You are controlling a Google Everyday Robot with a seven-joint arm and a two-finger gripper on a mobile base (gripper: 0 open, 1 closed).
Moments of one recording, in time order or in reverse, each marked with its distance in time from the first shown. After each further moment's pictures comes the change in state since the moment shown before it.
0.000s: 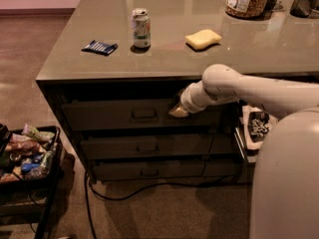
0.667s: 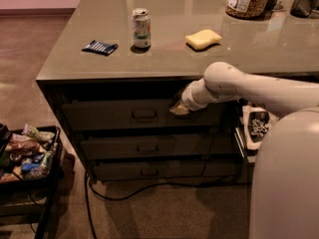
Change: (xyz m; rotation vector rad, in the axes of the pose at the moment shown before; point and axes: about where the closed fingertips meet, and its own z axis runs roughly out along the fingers) arm 0.000 -0.010 -0.002 0.010 -0.009 0.019
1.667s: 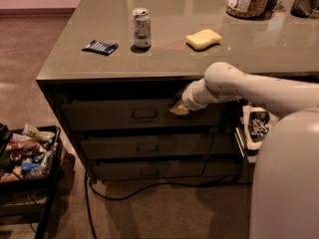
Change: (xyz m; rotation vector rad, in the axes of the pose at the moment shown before) arm 0.002 0.000 0.000 0.000 -0.002 0.008
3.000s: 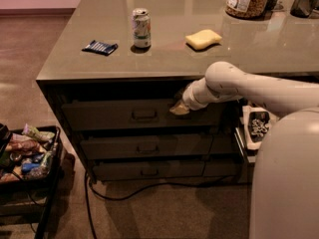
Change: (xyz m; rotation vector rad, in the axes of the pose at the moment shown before) arm 0.001 -0.004 -0.001 0.001 -0.007 0.007
